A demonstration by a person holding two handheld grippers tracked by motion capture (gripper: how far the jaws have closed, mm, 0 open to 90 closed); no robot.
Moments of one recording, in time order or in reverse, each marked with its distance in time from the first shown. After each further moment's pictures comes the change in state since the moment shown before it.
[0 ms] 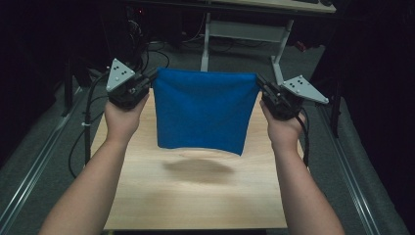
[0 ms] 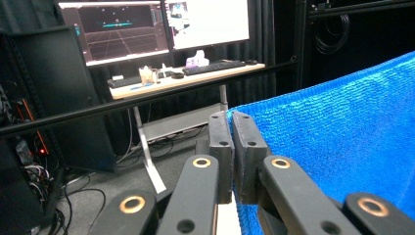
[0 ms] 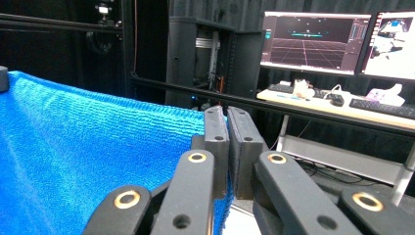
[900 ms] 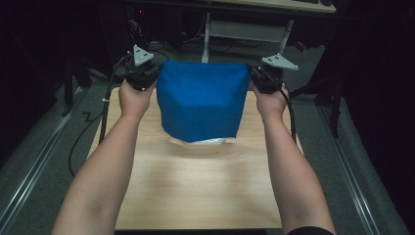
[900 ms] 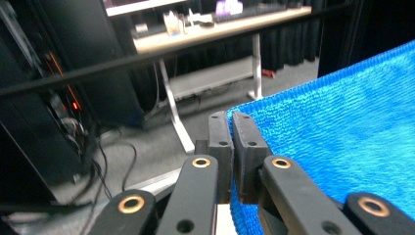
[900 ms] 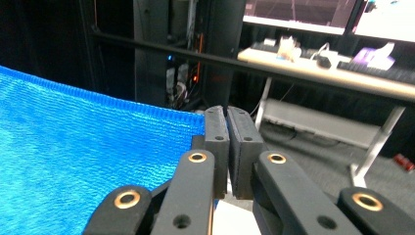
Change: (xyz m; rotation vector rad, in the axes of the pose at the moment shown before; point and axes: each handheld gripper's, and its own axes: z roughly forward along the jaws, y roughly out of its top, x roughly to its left) left arm 0.035 -0.028 0.091 0.230 0.105 0.006; right arm -0.041 -0.025 0.107 0.193 -0.073 -0.009
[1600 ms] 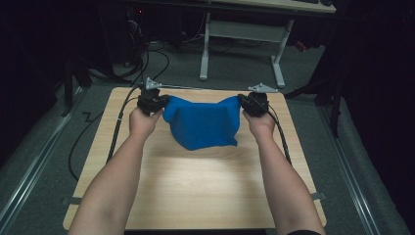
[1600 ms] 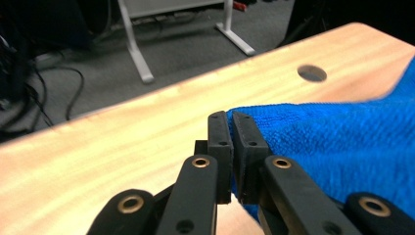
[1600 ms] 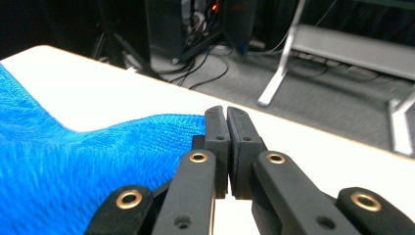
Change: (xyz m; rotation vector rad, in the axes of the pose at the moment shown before) left arm -0.012 -0.098 0.044 0.252 -0.157 -0.111; right arm 0.005 -0.108 0.038 0.239 0.085 0.043
